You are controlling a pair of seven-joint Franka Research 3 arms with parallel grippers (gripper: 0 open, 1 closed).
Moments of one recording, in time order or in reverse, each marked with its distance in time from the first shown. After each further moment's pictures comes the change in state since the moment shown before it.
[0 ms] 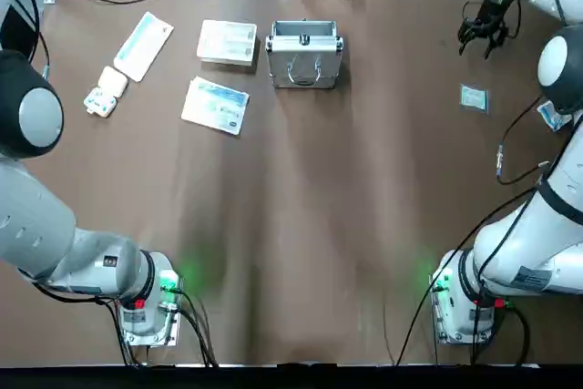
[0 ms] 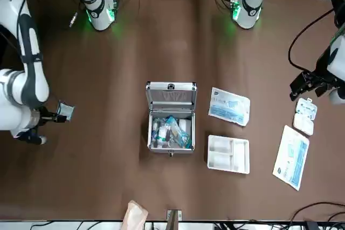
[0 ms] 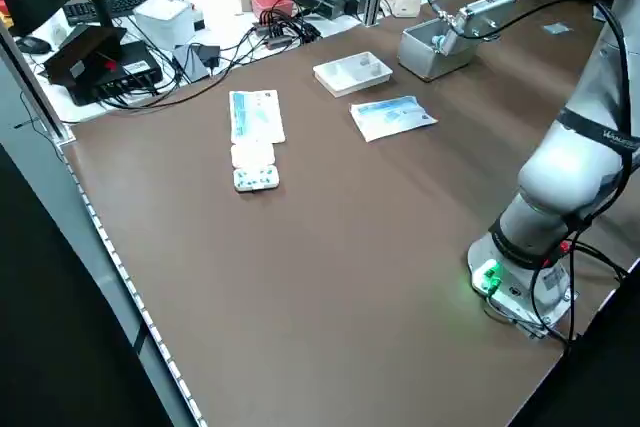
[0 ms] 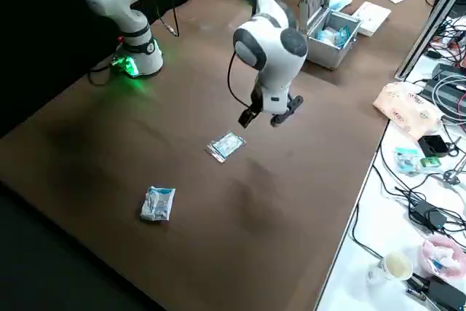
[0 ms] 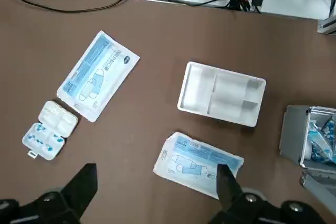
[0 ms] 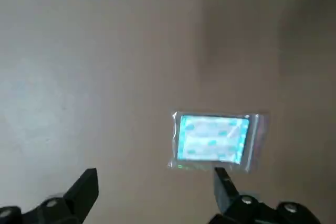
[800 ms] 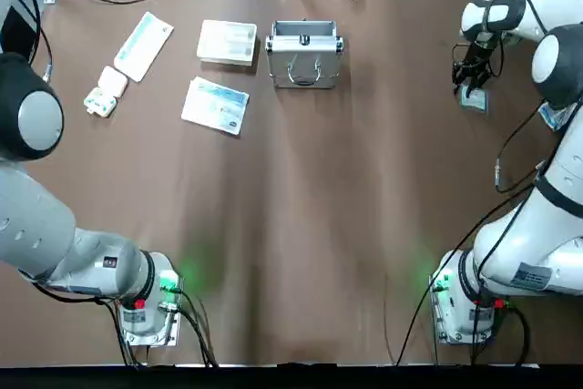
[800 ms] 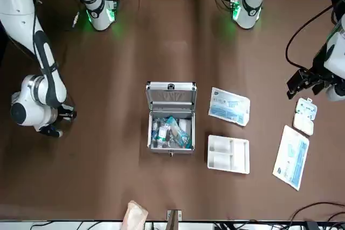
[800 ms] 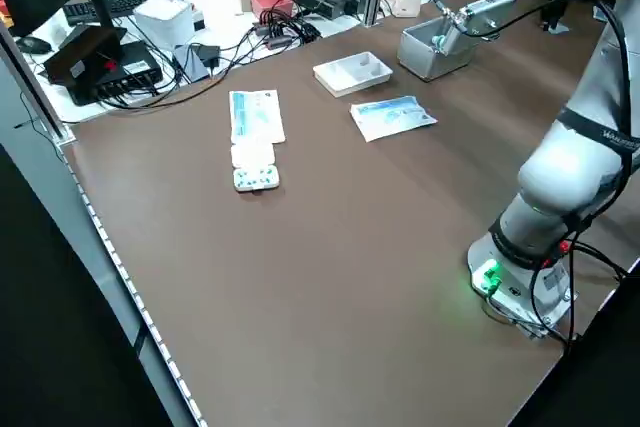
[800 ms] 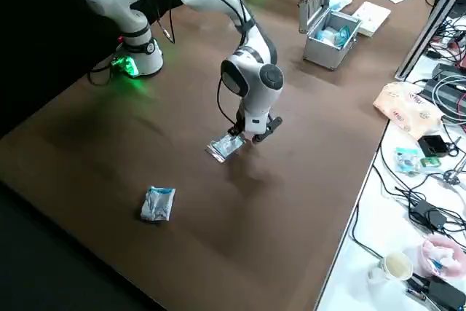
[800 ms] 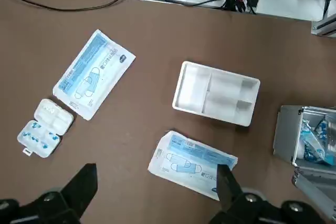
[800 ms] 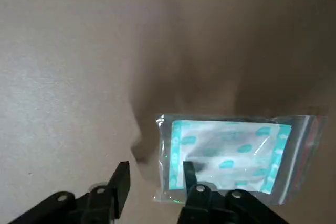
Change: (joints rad) left arm -0.013 -0.005 -0.005 0.000 0.000 -0.002 -0.027; right arm -0.017 0.078 0.000 -0.109 0.000 0.123 0.000
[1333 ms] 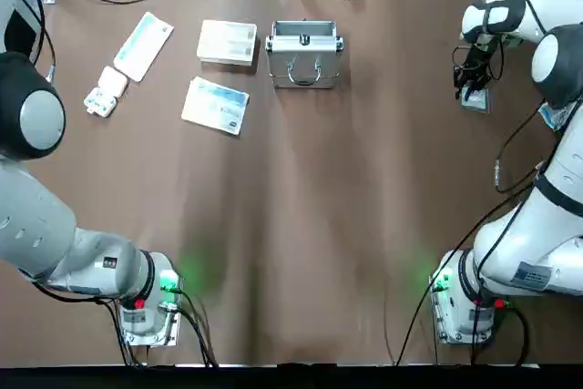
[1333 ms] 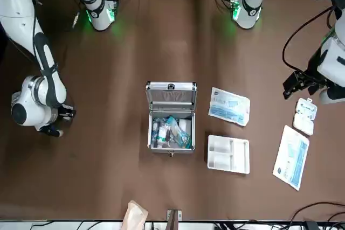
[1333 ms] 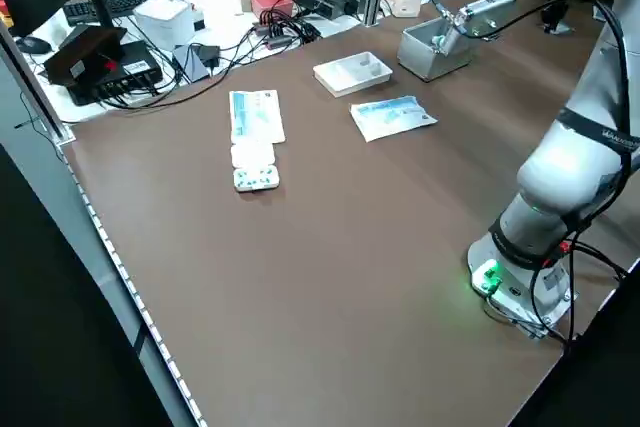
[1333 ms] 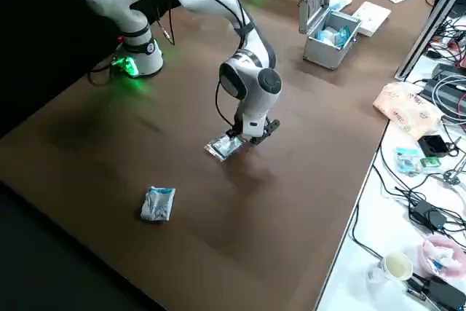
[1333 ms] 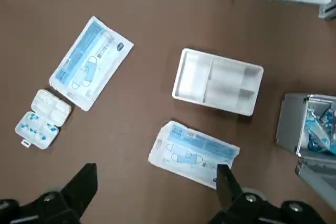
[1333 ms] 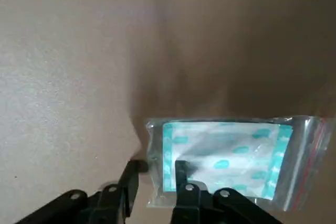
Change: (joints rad) left arm -0.010 0.009 -0.003 -0.015 0.000 -0.030 -0.002; right arm -0.009 0.013 0.000 0.000 0.000 -0.002 0.000
